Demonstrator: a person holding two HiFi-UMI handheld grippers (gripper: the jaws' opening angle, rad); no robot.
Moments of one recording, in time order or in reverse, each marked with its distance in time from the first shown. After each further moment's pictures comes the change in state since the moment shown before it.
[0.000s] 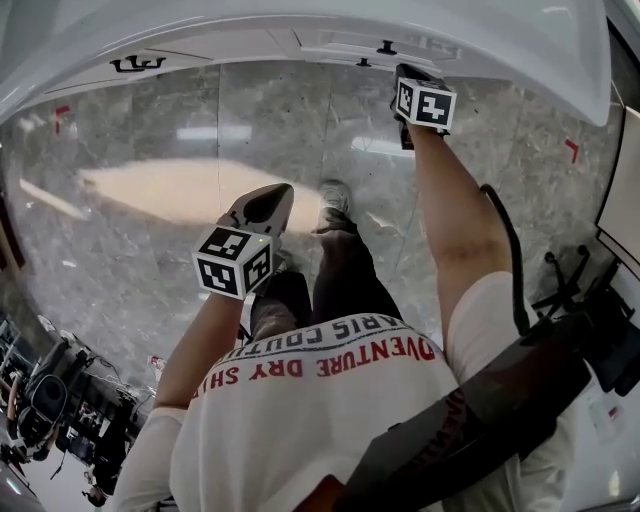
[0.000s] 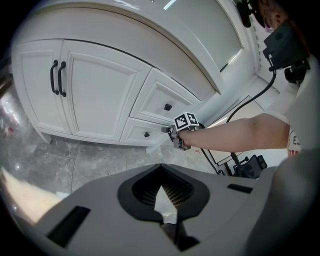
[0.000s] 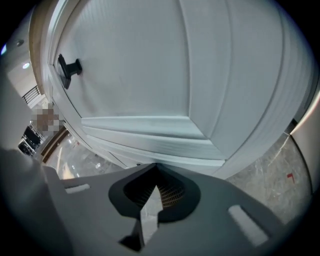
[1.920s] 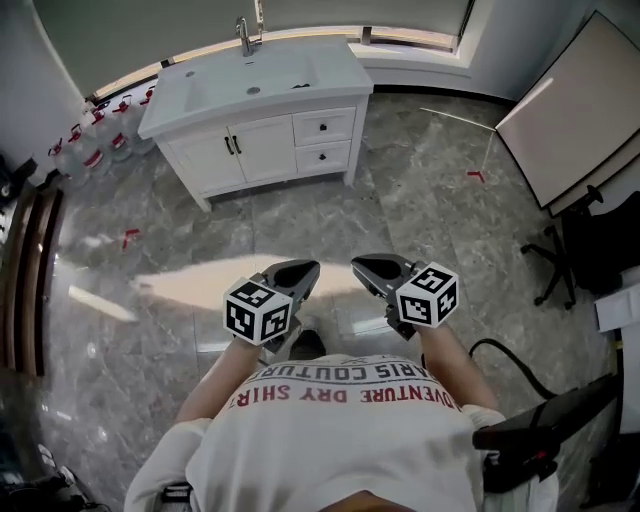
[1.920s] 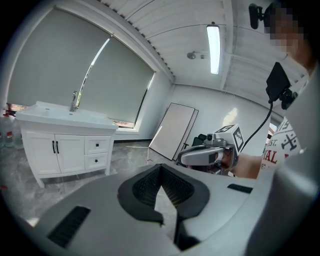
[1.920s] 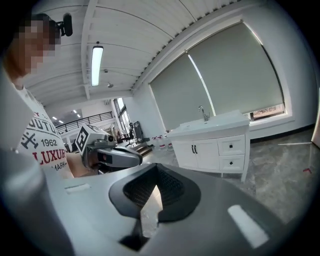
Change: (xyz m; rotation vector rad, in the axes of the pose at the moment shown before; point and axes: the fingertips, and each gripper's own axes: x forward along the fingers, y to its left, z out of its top) left arm -0.566 -0.330 -0.361 0.568 -0.322 -0.358; right arm -0.852 0.518 -0.360 -0.183 -0.513 0.496
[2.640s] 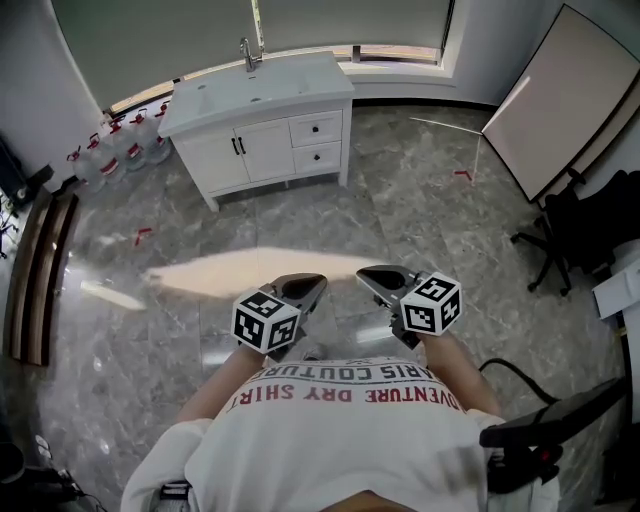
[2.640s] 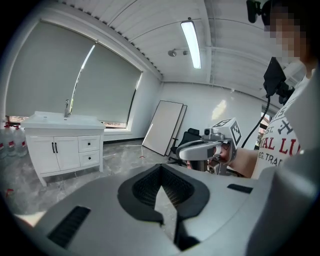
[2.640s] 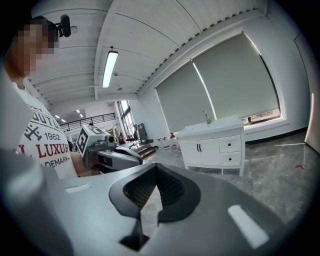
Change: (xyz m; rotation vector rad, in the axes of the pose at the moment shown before) left arm -0.097 -0.216 -0.083 0.091 0.027 -0.016; right arm -0.167 0.166 -0.076 -0.022 -0.039 -0.003
